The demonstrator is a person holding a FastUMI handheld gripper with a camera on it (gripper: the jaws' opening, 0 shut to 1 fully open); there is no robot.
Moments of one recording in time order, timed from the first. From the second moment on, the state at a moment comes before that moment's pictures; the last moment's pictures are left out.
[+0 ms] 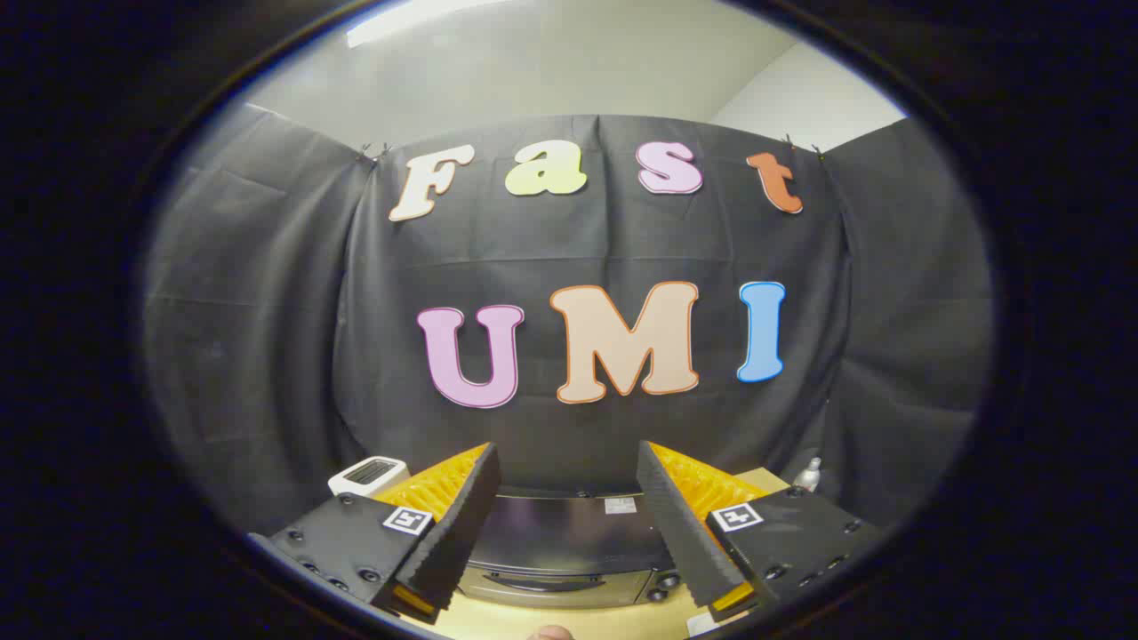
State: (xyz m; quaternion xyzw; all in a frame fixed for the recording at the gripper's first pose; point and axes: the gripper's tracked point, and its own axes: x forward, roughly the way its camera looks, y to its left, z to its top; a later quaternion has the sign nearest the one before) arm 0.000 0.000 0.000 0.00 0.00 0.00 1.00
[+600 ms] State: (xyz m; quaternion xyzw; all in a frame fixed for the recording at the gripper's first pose) arm 0.011 -0.025 -0.002 0.01 -0.01 -0.01 1.00
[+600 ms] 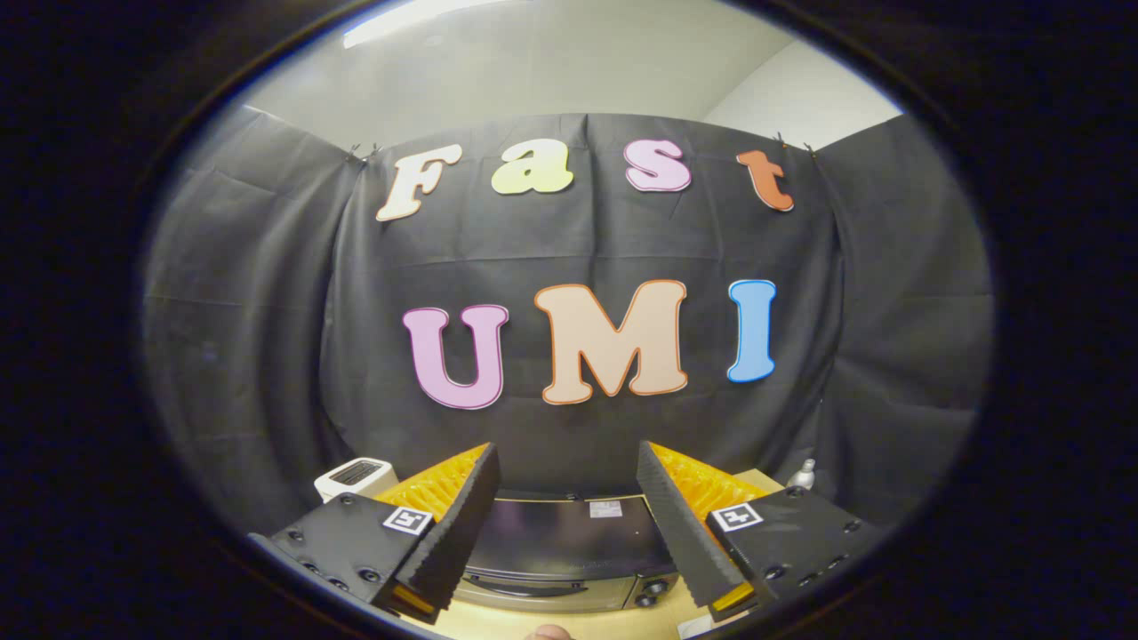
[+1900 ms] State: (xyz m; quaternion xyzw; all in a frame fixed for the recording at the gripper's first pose) arm 0.051 0.011 -0.137 0.01 0.10 -0.03 0.99
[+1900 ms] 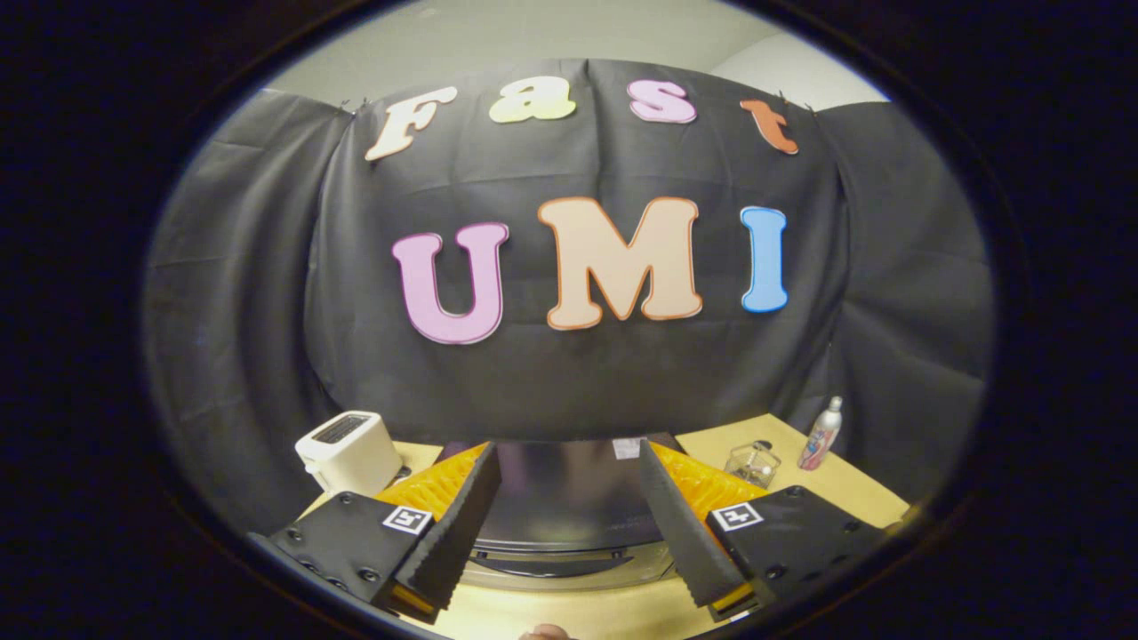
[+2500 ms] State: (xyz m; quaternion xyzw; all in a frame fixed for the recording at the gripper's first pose) arm 0.060 0.025 -0.249 0.02 0.20 0.00 0.98
